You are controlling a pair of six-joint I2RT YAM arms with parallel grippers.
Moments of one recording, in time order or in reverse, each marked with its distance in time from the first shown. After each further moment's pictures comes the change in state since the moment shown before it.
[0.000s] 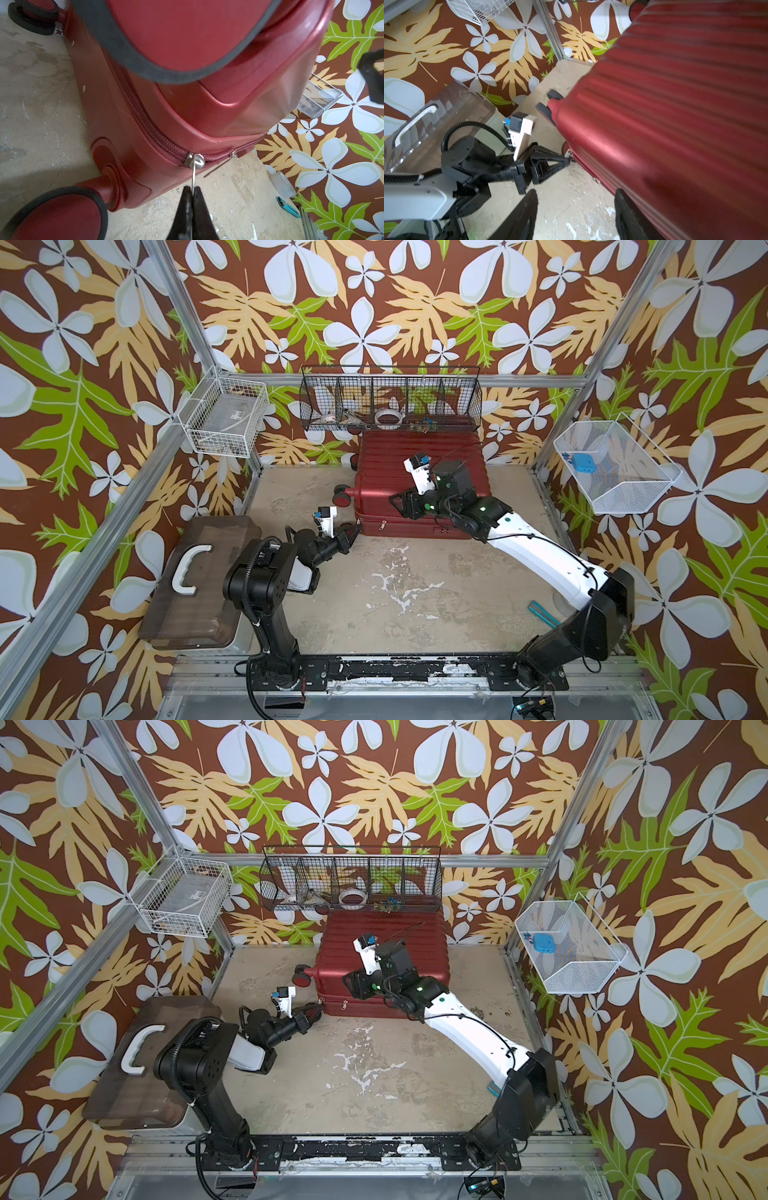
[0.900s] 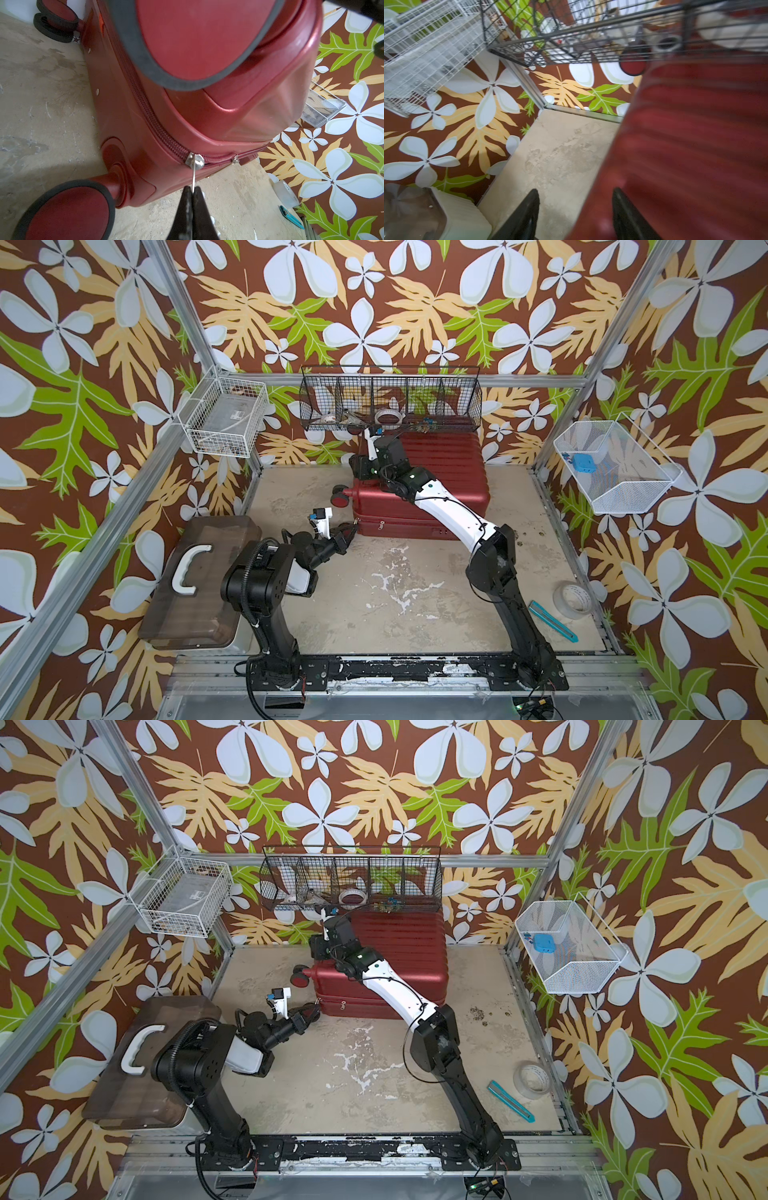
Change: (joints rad) left arm 0.022 -0.009 -0.035 0.039 -0.030 -0.023; right arm 0.013 0.705 0.777 -0.033 0.216 0.149
